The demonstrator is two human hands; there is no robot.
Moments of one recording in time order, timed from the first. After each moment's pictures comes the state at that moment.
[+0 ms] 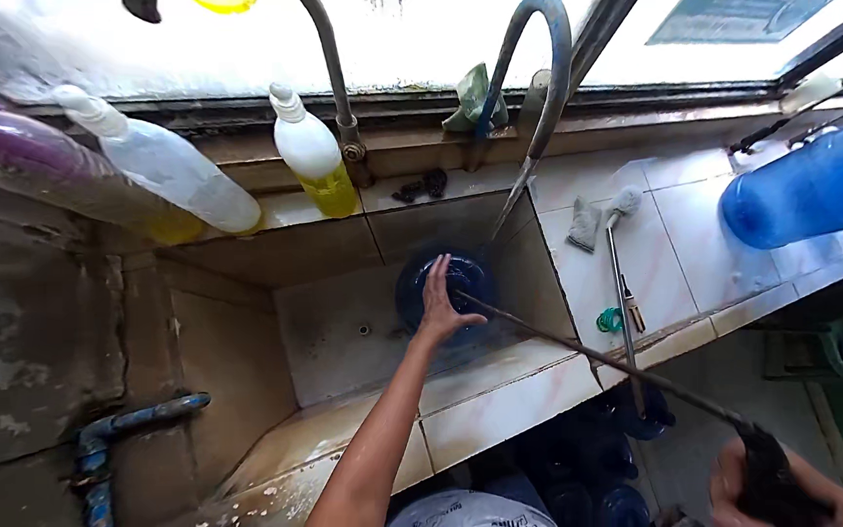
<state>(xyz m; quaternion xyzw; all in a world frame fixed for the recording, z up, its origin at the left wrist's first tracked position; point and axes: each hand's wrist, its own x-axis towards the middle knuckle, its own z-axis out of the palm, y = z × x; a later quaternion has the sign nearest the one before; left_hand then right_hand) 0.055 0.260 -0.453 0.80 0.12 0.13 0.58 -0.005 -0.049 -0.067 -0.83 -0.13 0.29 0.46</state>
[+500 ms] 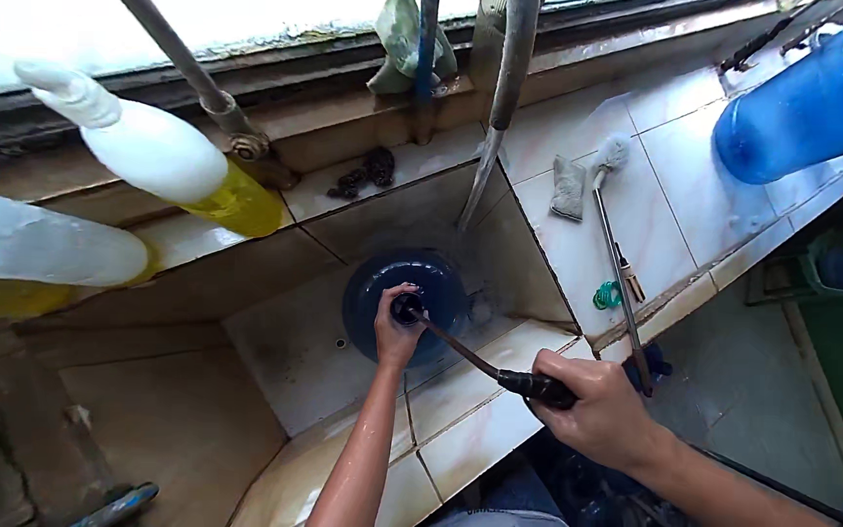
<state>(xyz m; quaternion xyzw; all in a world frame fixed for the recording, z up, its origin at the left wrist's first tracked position) 0.046 0.285 -0.509 0.72 0.16 0.18 0.65 0.069 0.061 -0.207 -0.91 -0.33 0.12 0.23</state>
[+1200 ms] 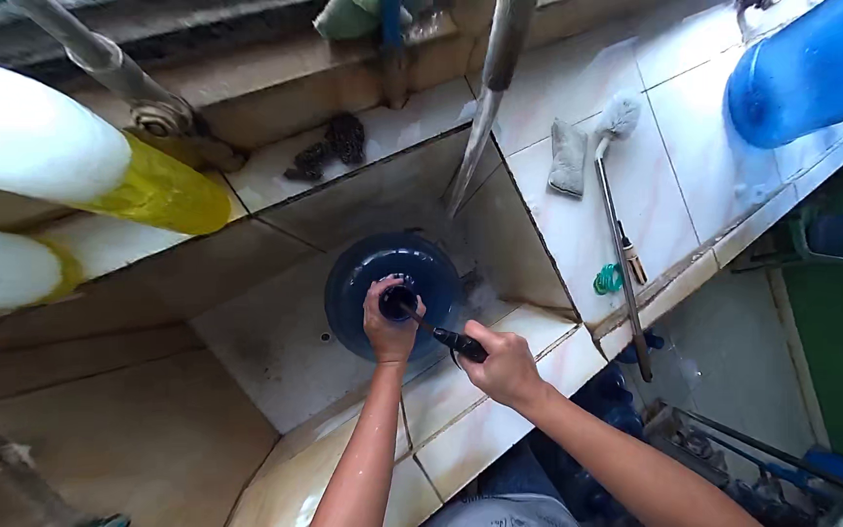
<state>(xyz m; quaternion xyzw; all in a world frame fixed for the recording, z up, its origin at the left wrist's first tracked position) 0.054 0.262 -0.530 0.78 0.21 0.26 0.53 0.075 0.106 -0.334 -0.93 -0.22 0.17 0.26</state>
